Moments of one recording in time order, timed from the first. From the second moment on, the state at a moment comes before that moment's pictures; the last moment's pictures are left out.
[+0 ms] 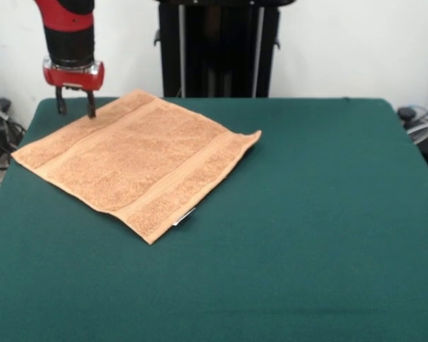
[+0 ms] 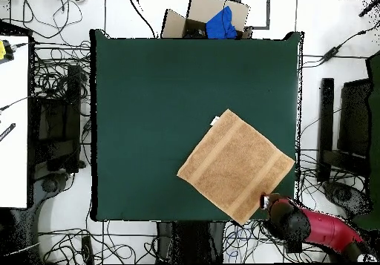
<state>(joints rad) -1.02 -0.51 0.12 1.88 -0.79 0.21 1.57</state>
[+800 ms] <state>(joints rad) -1.05 -0.58 0.16 1.94 -0.79 0.21 1.57</state>
